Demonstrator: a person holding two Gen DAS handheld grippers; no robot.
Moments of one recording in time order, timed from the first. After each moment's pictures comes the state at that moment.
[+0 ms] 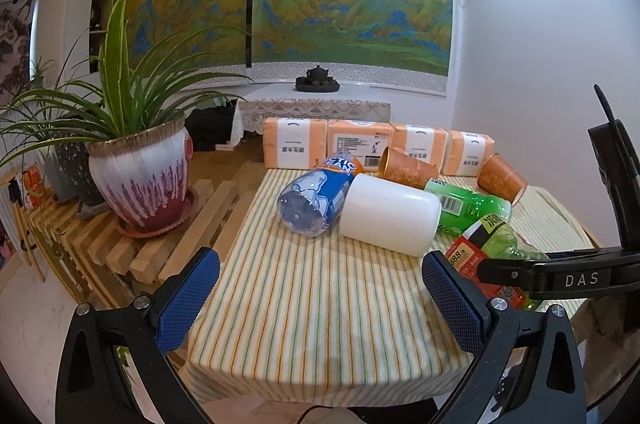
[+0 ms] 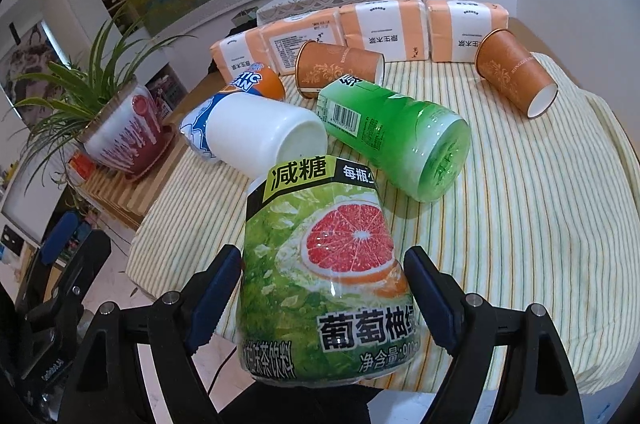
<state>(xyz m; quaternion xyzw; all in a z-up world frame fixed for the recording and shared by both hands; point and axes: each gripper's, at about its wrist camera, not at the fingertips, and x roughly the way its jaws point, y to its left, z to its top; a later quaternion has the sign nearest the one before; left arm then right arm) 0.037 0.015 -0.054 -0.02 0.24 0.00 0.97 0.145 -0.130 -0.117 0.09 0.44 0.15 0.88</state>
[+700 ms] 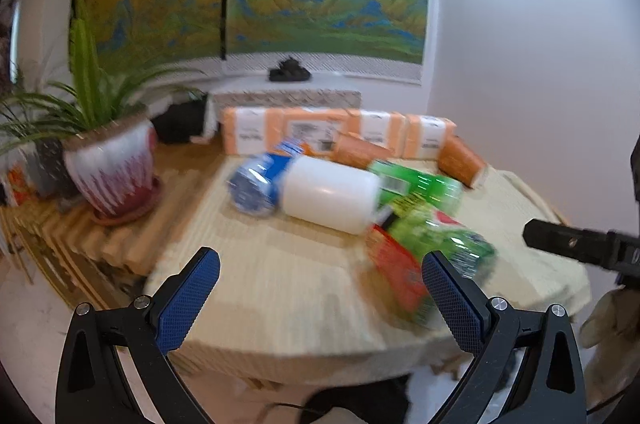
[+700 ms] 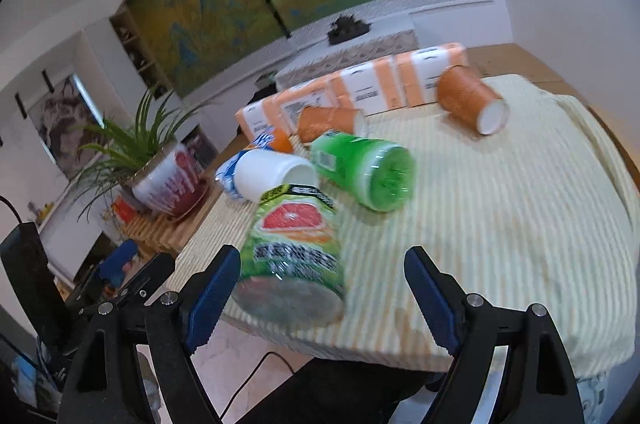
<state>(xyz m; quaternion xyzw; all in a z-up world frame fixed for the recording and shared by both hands) 0.018 -0.036 -0.055 -0.02 0.26 -0.05 0.96 0.076 -0.203 -0.098 0.17 0.33 0.18 0.91</state>
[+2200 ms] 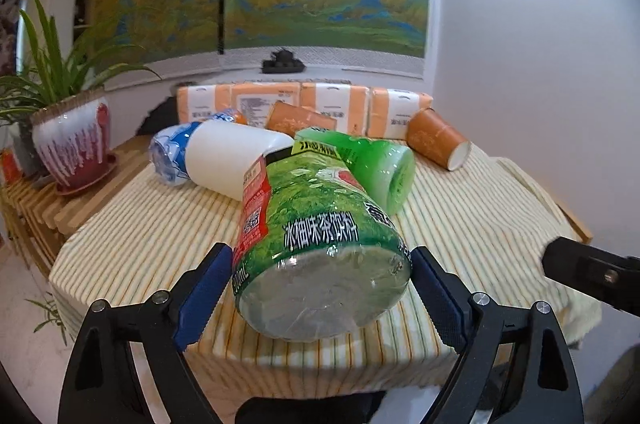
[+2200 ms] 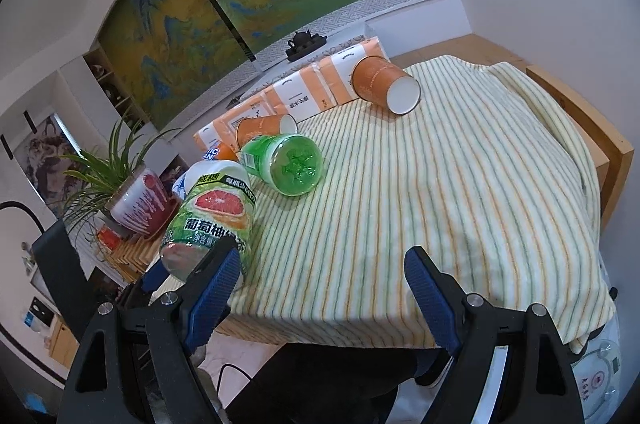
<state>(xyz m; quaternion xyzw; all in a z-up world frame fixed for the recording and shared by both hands) 0.043 -0.139 -0.113 -0.02 0.26 -0.03 0.97 0.054 -0.271 -0.136 0.22 0.31 0.14 0.91</state>
